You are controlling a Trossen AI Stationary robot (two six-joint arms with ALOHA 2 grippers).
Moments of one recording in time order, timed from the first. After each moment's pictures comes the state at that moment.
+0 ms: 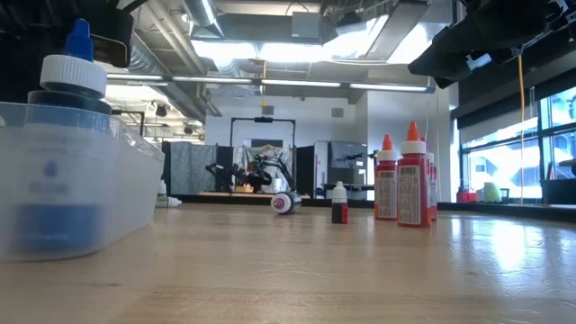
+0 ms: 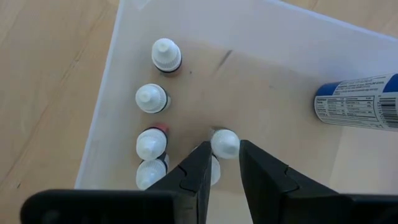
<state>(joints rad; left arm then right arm) -0.60 1.45 0.85 -0.65 -0.24 -1.13 0.38 1.08 0.52 0.13 0.19 0.15</state>
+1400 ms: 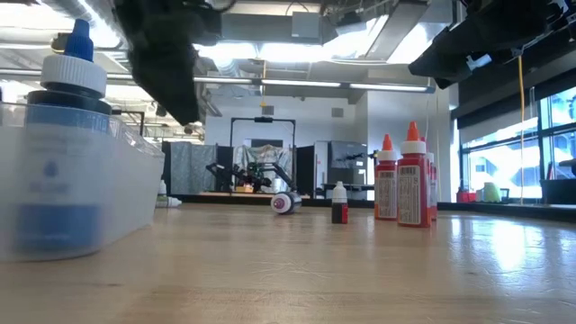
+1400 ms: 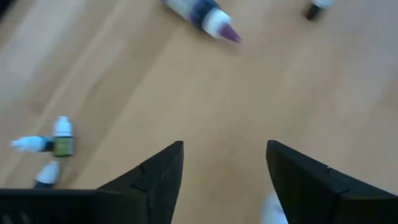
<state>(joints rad) -0.24 1.45 1.05 -0.82 -0.45 -0.74 0.38 1.08 0.52 0.13 0.19 0.15</state>
